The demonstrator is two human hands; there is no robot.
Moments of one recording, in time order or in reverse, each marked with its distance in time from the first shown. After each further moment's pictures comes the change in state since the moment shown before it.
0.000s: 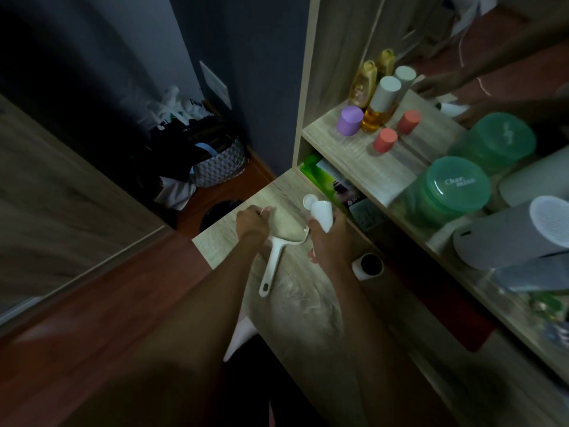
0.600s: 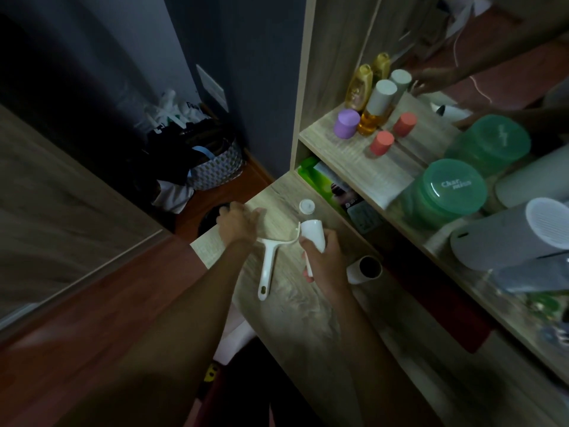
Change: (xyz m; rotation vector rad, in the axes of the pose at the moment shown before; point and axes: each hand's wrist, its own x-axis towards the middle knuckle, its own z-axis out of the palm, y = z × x) left_hand -0.004 -0.008 -0.020 0.085 0.161 0.036; right_hand -0.020 0.021 0.000 0.160 -0.155 0.079
